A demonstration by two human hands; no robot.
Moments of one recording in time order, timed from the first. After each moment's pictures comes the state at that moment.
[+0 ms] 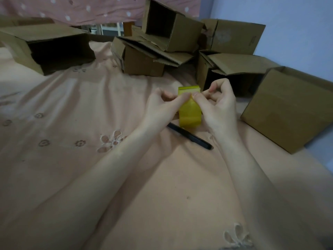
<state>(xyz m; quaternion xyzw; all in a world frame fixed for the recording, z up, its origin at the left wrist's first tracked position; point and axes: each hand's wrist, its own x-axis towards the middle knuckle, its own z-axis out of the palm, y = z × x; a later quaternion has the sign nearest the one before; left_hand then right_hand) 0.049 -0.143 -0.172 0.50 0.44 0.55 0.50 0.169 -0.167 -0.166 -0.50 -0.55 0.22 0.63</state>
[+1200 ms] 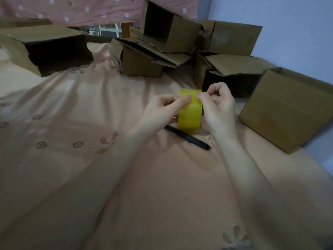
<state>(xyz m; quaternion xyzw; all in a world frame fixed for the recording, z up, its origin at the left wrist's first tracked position) 0.046 -0.147 -0.170 0.58 0.39 0.48 0.53 0.171 -0.167 -0.165 -0.50 -0.51 0.25 0.65</state>
